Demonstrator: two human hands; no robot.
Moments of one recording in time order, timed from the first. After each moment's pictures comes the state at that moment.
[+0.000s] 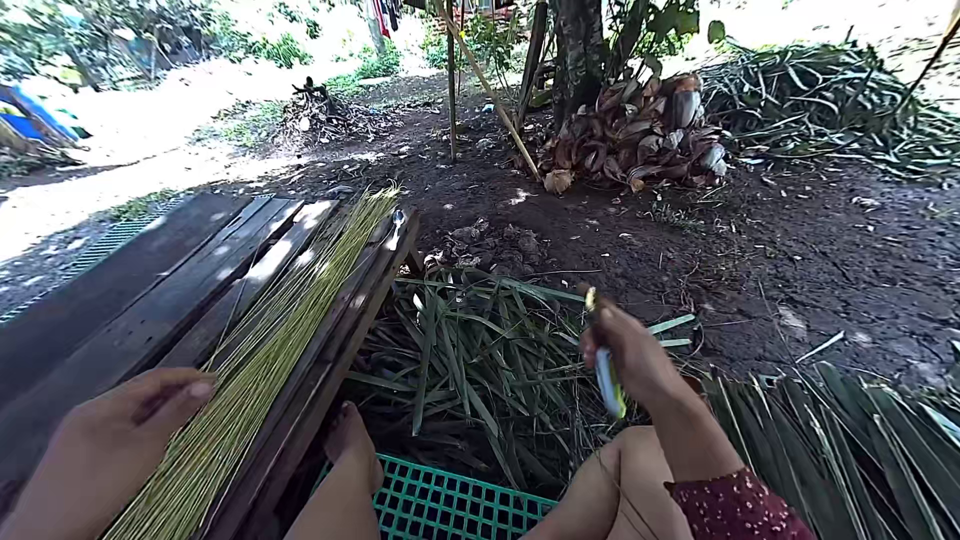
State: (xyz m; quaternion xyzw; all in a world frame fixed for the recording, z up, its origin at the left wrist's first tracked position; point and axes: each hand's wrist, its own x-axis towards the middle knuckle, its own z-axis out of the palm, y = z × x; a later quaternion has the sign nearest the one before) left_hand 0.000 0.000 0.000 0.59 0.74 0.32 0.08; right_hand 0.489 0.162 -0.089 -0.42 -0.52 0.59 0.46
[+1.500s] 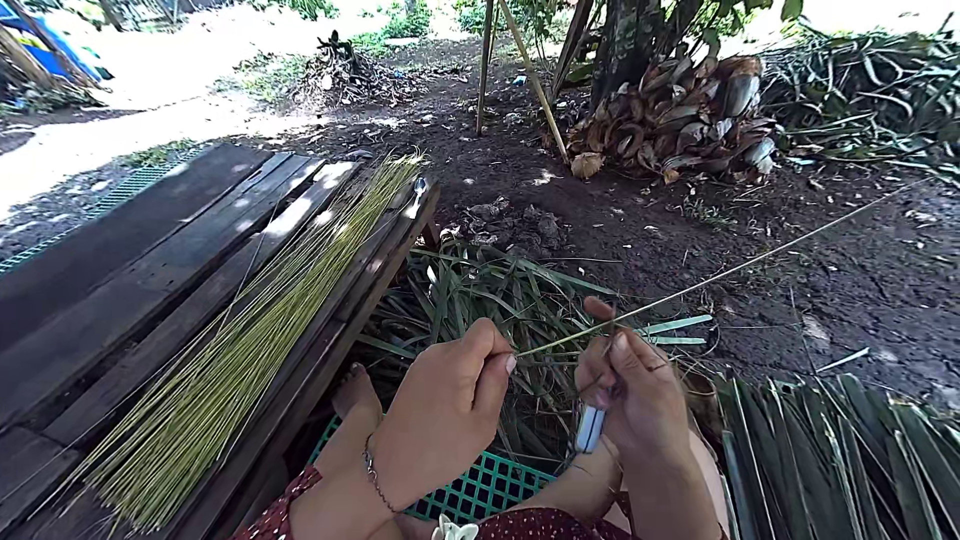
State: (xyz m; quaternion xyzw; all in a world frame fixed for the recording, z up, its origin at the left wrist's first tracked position) left_hand 0.229 0.034 -0.009 0.75 0.53 0.37 0.16; right_hand 0.432 0.089 -0.078 -0.17 -0.45 0.63 0.61
